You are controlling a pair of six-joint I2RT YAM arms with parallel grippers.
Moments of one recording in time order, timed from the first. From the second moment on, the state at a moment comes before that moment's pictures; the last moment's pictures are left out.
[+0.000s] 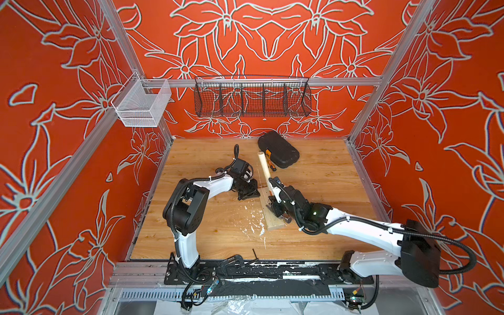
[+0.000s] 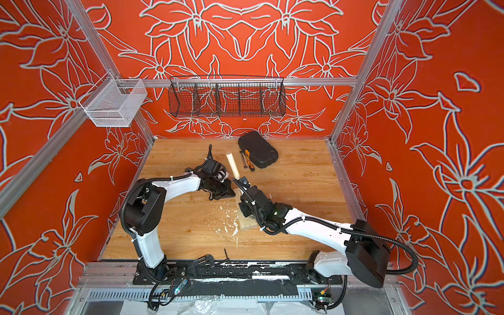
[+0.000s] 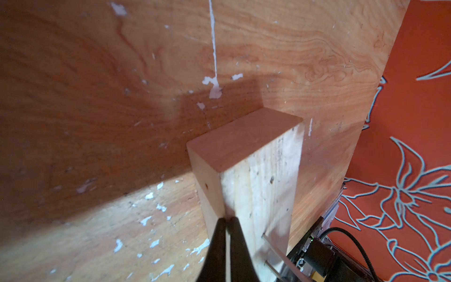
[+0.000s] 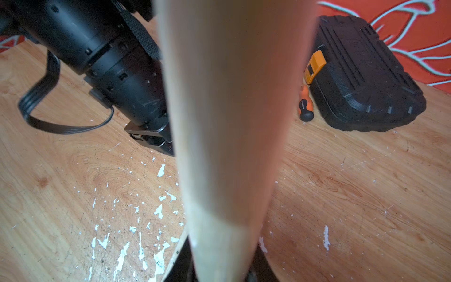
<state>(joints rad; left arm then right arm) -0.41 1.87 1.19 -0.42 0.57 -0.69 0.94 1.29 0.78 -0.10 0.33 0.21</state>
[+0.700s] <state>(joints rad) -0.41 1.89 1.19 -0.38 0.60 -0.72 0.94 1.13 0.63 0.04 0.36 0.21</state>
